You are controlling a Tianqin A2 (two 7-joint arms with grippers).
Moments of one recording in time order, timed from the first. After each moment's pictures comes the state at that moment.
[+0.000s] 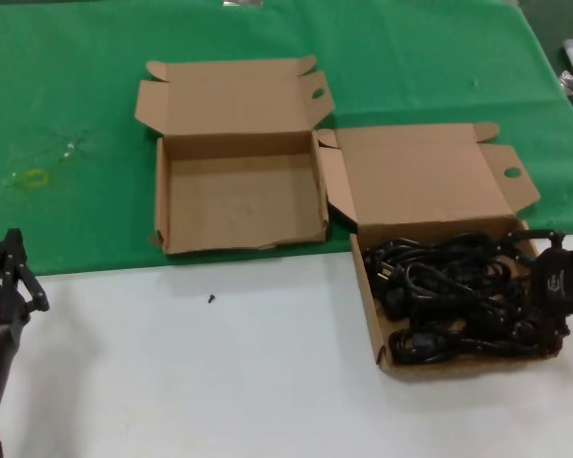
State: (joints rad) left arm 0.00 -0.30 1.60 -1.60 -1.80 0.00 0.00; right arm 0.46 0.91 -1.81 1.22 1.73 -1.03 -0.49
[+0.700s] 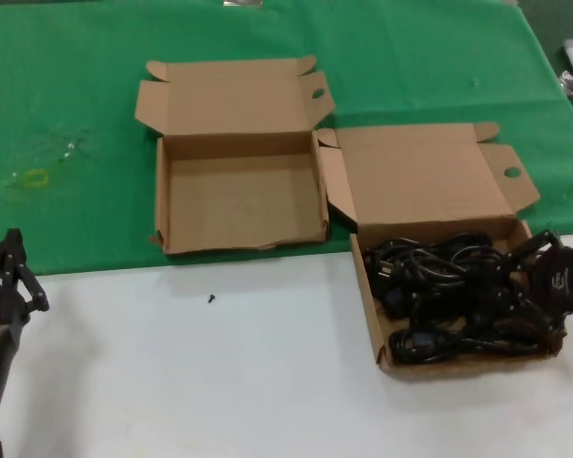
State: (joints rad) left arm 0.00 -0.30 1.60 -1.60 -1.80 0.00 0.00; right arm 0.46 0.92 -1.80 1.21 1.74 -1.04 -0.51
